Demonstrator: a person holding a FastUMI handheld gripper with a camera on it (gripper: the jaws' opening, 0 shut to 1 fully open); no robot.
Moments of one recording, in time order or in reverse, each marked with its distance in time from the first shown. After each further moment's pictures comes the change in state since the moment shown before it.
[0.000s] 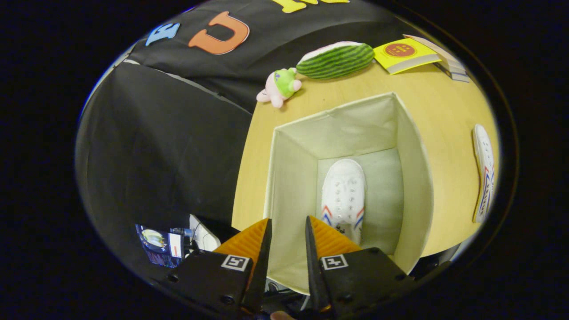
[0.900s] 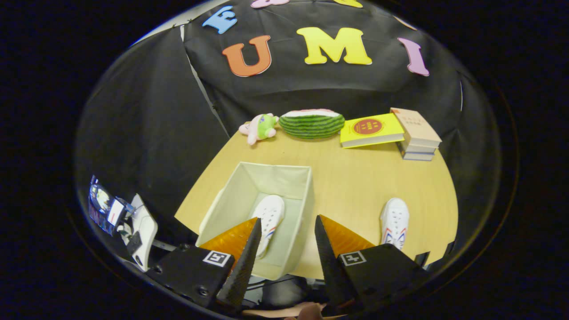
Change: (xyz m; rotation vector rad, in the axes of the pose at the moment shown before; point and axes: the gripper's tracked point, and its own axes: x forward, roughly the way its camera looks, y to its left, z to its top) arm -0.160 -0.101 0.043 -0.411 -0.302 -0.364
